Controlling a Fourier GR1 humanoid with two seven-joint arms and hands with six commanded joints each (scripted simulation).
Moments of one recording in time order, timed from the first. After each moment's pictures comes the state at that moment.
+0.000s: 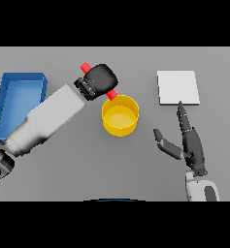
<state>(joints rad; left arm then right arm) -1.04 0.30 -0.78 -0.93 -1.04 -0.37 -0.06 0.13 -0.03 0.13 -1.73 0.22 -0.04 -0.08</state>
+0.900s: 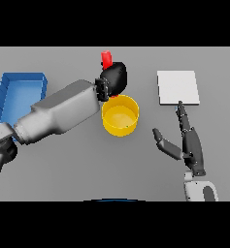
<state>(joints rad) -1.25 0.28 -1.11 -0.84 -1.37 -0.33 -0.18 0.14 -0.02 0.14 -1.74 0.23 -0.05 -0.10</state>
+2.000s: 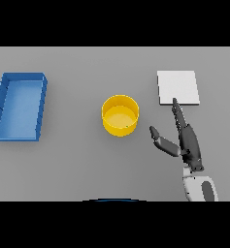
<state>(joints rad) -1.46 0.62 -0.18 -0.34 -0.68 -0.28 0.02 0.09 -0.04 0.15 -1.70 0.24 -0.03 -0.11</state>
